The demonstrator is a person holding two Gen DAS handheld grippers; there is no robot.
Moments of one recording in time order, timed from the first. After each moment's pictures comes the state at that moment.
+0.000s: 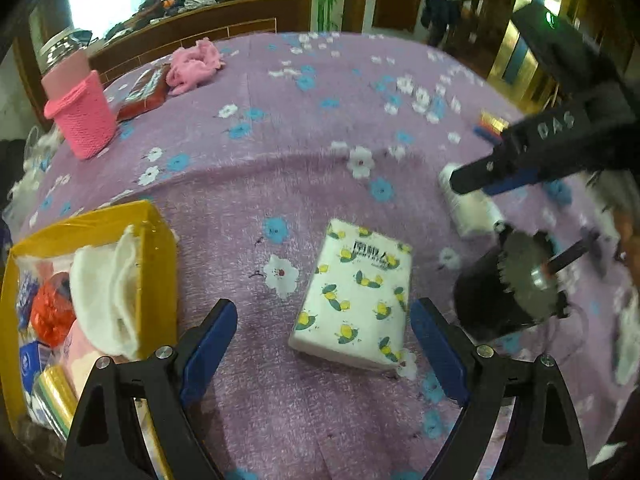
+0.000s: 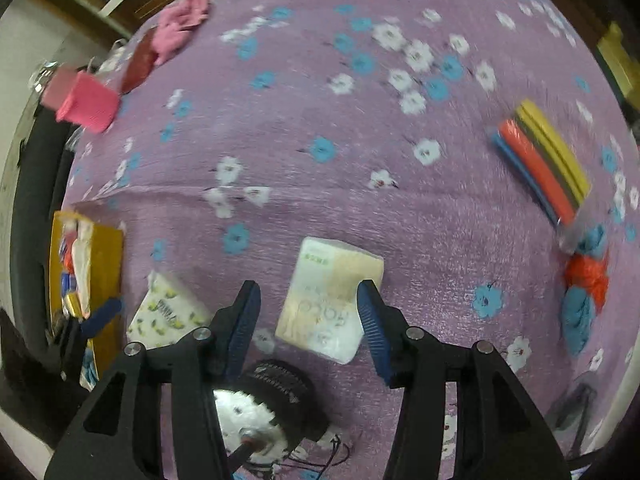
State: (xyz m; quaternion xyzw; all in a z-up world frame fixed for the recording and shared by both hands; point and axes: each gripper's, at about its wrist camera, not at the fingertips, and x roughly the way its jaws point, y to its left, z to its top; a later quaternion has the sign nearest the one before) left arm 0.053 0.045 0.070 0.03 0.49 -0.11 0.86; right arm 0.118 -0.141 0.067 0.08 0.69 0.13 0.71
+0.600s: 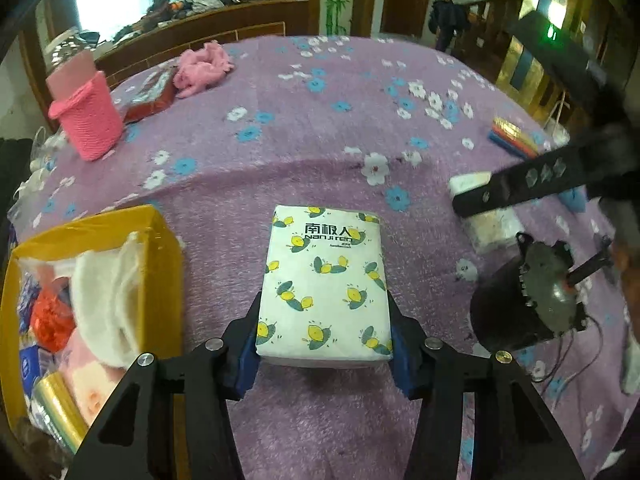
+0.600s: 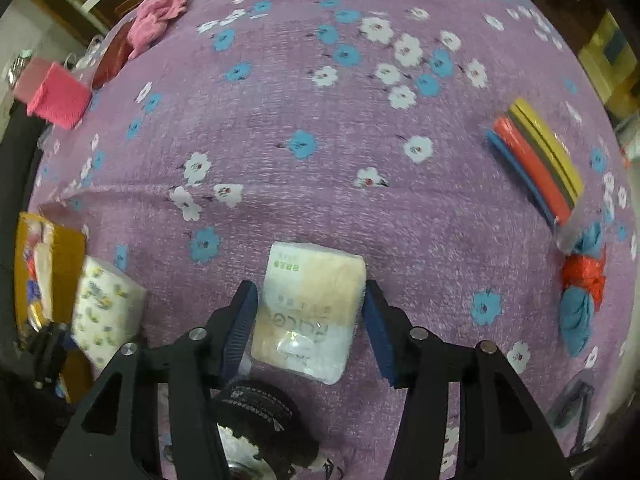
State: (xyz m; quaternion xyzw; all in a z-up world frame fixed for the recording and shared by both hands) left arm 0.058 0.041 0.063 0.03 0.48 -0.09 0.87; right arm 0.115 -0.115 0.050 0.02 0.68 0.10 0.73
